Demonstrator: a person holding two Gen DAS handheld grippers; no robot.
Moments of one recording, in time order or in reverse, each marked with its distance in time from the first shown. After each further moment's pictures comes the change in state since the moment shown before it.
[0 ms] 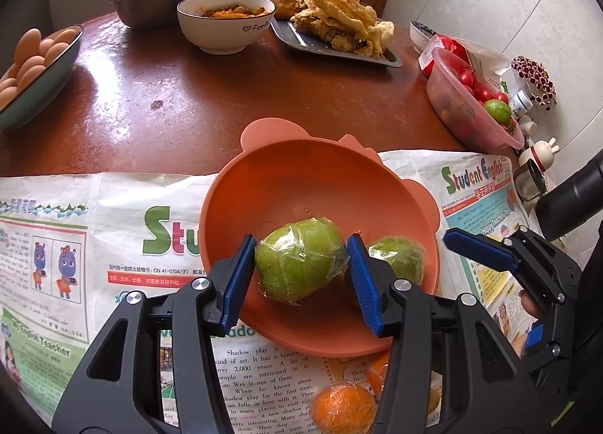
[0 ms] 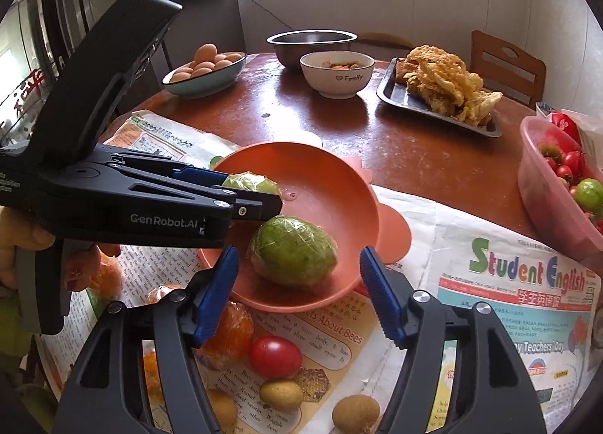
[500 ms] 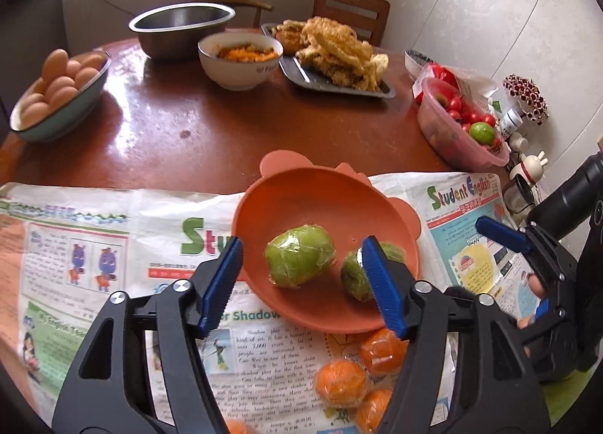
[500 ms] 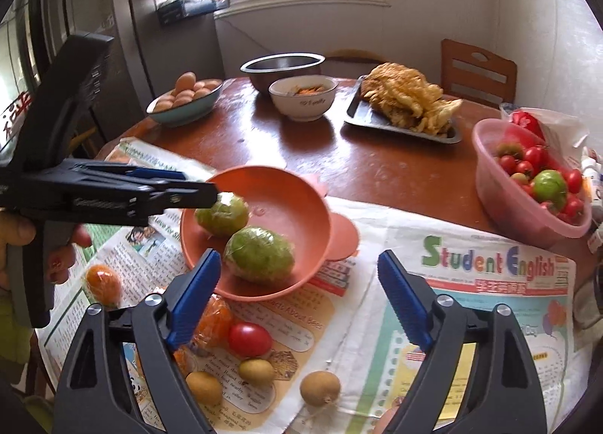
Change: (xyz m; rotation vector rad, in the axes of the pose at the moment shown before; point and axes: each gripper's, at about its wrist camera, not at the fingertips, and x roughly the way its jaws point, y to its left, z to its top) left arm -0.049 0.000 -0.005 0.005 -0.111 0.024; right arm -0.039 -0.019 -0.003 0.064 -0.080 -0.067
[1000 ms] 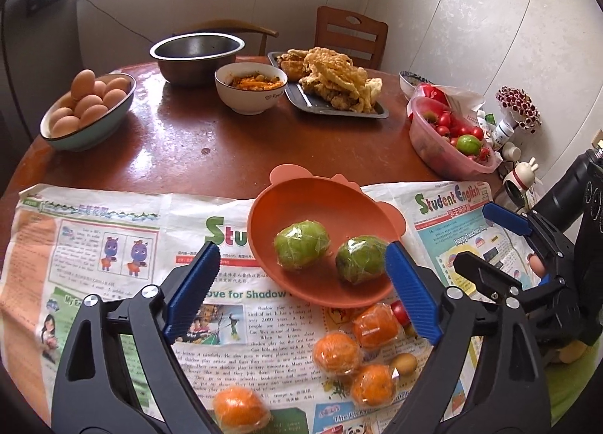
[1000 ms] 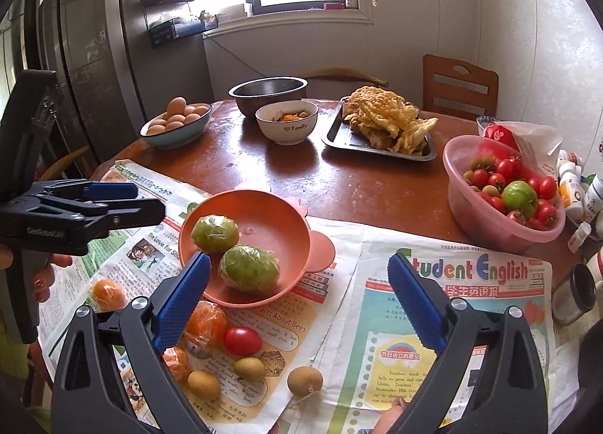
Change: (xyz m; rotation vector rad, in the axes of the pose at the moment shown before) left arm -0.042 -0.005 -0.015 0.010 -0.088 0.032; right arm -0.028 -0.004 0.003 0.021 -0.058 -0.038
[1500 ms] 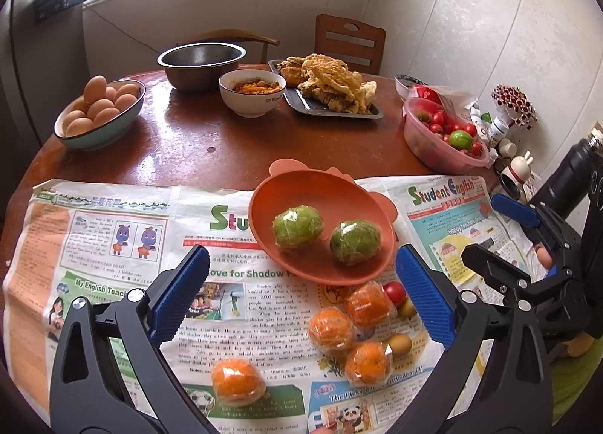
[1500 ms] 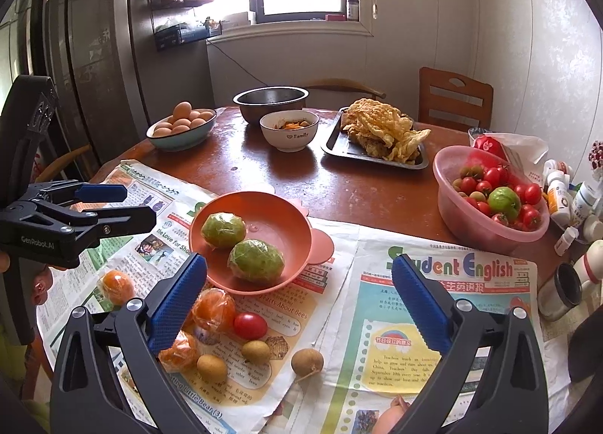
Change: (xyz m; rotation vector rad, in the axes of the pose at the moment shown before) left arm -0.023 -0.010 -0.020 0.019 -0.031 0.019; right arm -0.026 0.010 -0.009 -0.027 -0.033 -0.022
